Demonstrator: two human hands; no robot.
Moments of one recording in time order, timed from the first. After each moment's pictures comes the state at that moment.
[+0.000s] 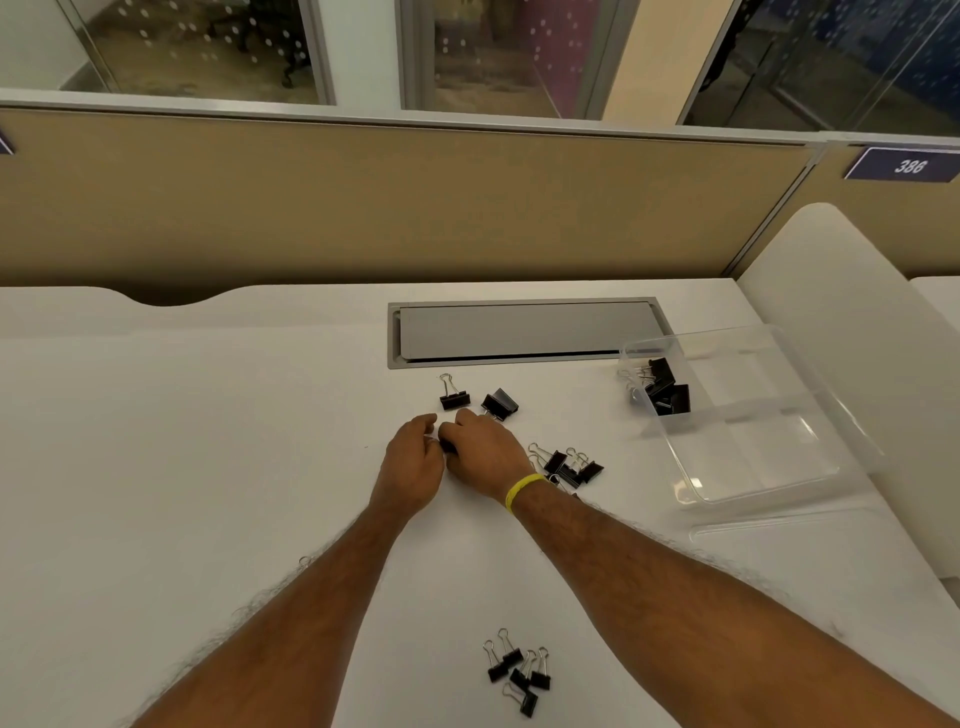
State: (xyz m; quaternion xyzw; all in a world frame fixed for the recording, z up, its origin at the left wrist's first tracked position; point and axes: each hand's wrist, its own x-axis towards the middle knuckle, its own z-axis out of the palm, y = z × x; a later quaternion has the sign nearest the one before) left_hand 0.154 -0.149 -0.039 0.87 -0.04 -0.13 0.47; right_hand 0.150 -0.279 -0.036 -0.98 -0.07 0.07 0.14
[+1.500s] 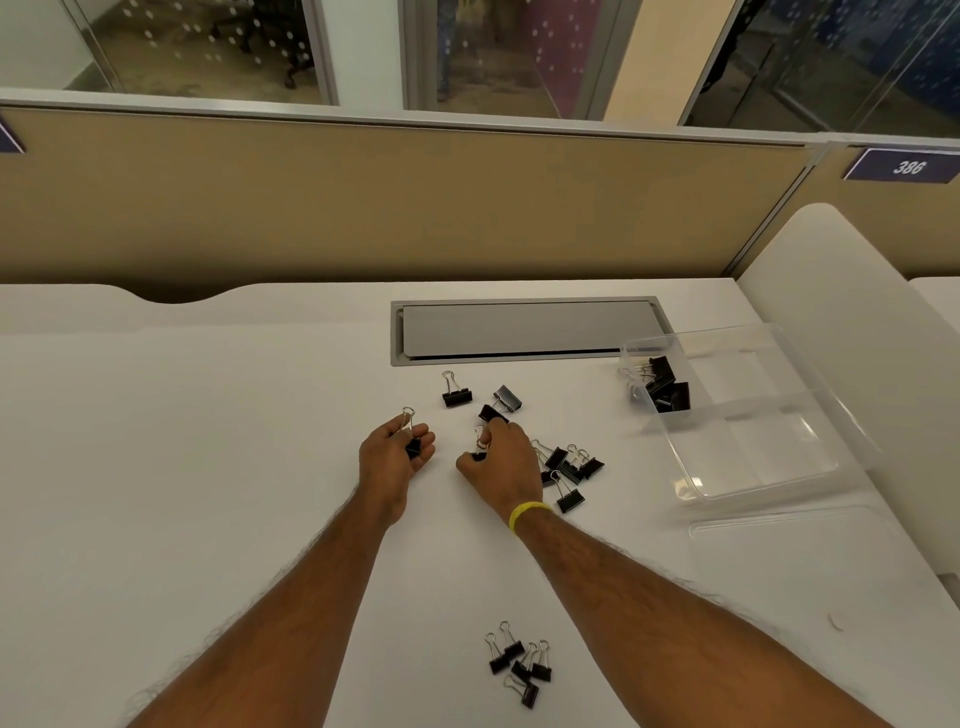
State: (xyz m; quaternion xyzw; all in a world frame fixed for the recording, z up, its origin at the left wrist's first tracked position) left_hand 0.157 -0.137 -0.022 0.54 0.27 -0.17 0.78; right_hand 0.116 -0.274 -0.039 -0.92 0.21 0.01 0.33
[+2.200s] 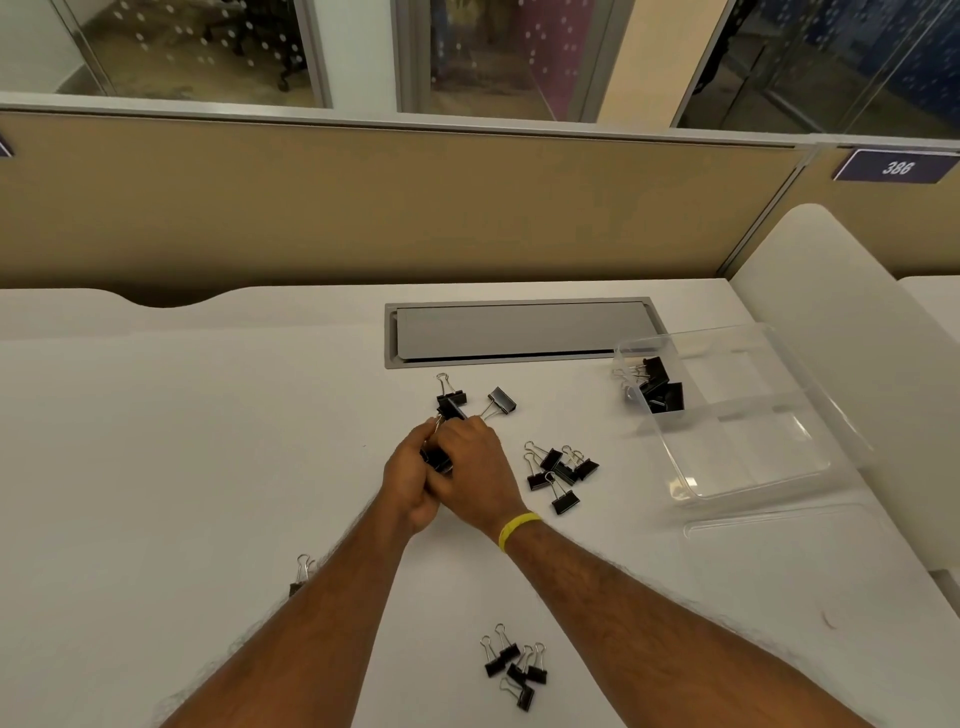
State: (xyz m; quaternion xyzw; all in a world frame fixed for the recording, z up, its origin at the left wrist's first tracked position) left_hand 0.137 -0.162 -0.016 0.42 0.23 -0.28 0.83; right_hand 0.110 -0.254 -0.020 -0.95 -0.06 -0.12 0.30
